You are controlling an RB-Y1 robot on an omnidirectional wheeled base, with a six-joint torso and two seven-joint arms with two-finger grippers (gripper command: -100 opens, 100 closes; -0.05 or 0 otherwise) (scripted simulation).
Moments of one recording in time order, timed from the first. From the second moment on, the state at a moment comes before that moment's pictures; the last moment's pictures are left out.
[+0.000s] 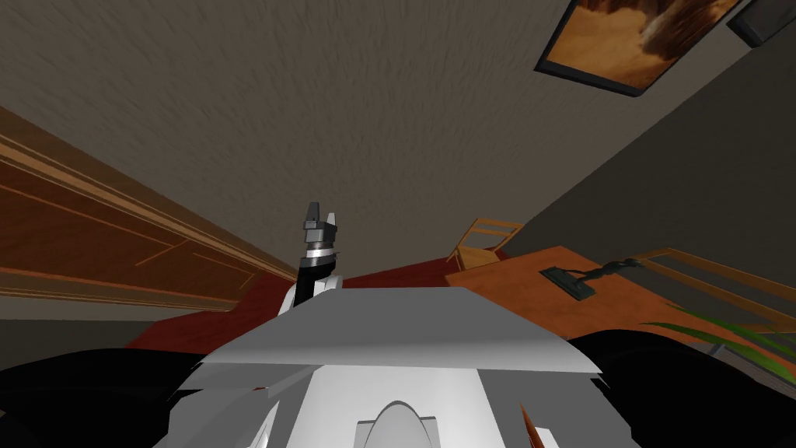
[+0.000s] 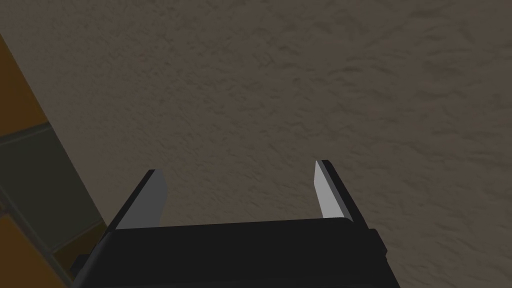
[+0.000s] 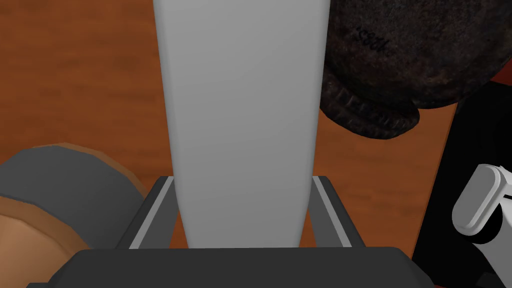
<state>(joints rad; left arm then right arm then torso) 0.50 -0.01 -0.02 -2.33 -0.12 -0.38 0.04 0.73 -1.18 0.72 -0.50 0.29 -0.66 0.53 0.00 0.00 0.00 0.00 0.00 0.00</state>
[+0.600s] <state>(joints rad) 0.50 -0.01 -0.02 -2.33 -0.12 -0.38 0.04 0.75 -1.29 0.70 -0.53 0.22 -0.76 0.63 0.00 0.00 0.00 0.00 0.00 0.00</state>
